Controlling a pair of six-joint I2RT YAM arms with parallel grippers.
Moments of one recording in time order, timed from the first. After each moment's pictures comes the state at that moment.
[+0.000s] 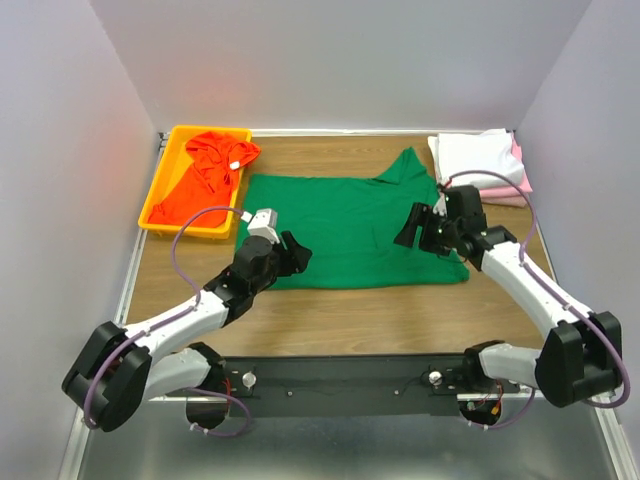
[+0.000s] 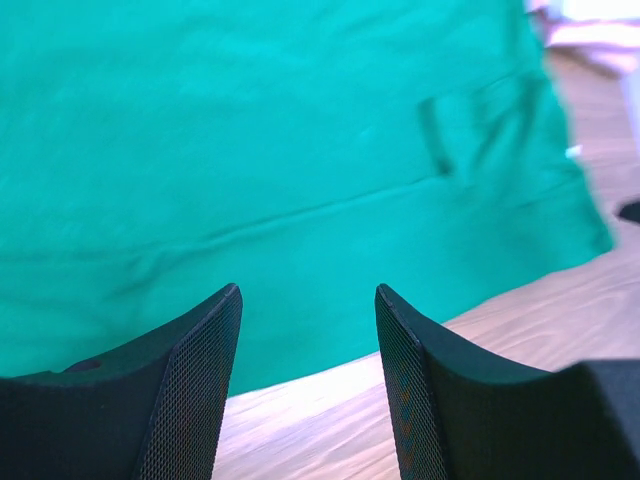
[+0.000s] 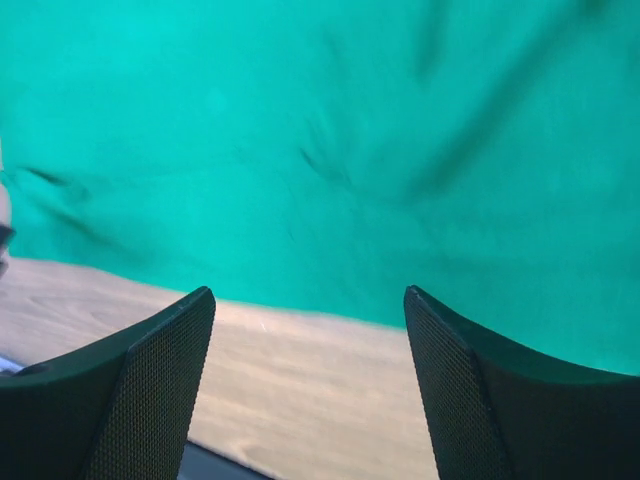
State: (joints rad) left arm -0.62 1.10 0.40 0.28 -0.09 -0.66; right arm 0.28 1.20 0.80 -0.43 -0.20 0.49
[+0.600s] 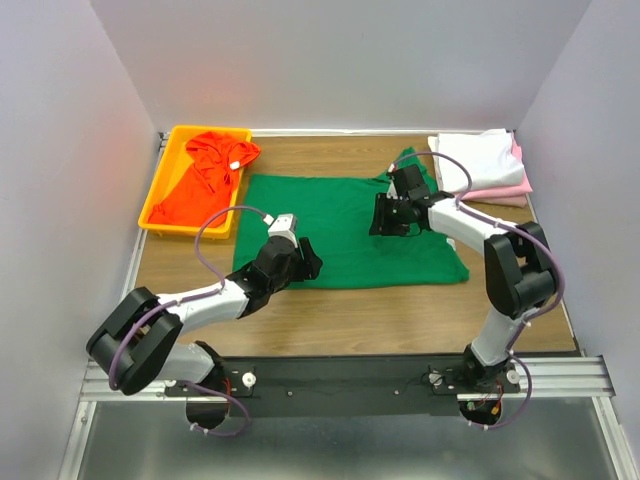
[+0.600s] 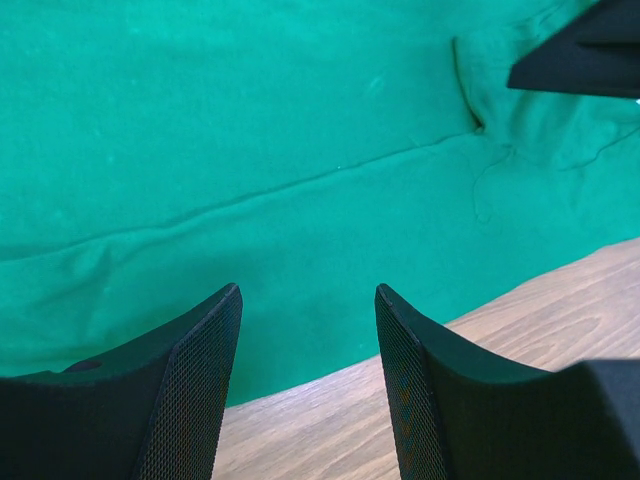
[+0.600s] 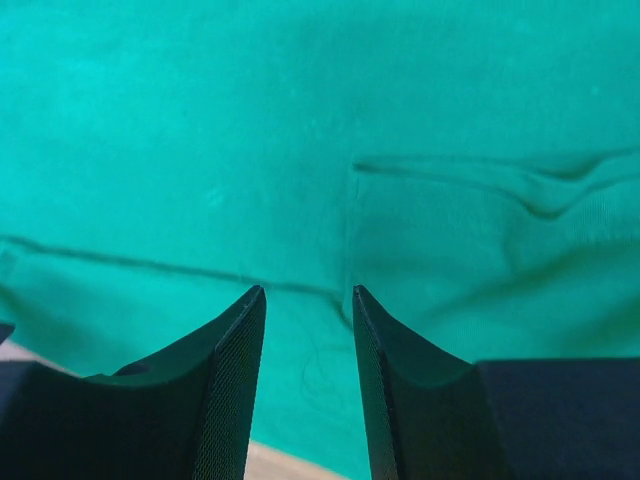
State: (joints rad) left arm -0.72 1.30 0.48 0.30 -0.14 -0.66; right arm 0.40 1.76 1.17 -0.36 -0.16 0.39
